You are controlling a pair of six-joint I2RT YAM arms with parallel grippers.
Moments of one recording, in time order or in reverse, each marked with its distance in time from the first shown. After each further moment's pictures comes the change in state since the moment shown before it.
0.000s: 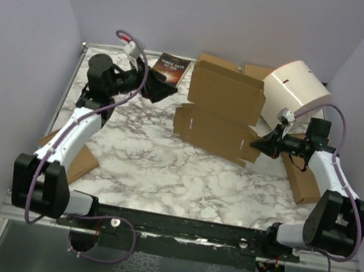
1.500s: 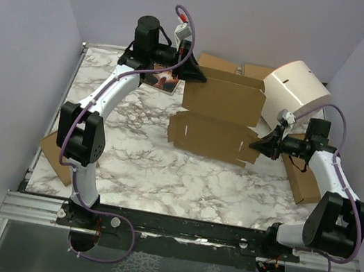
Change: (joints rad) left arm -0.150 0.626 0.780 -0.231 0.507 0.167; right arm 0.002 -0.022 0.011 -0.080 -0.037 -0.091
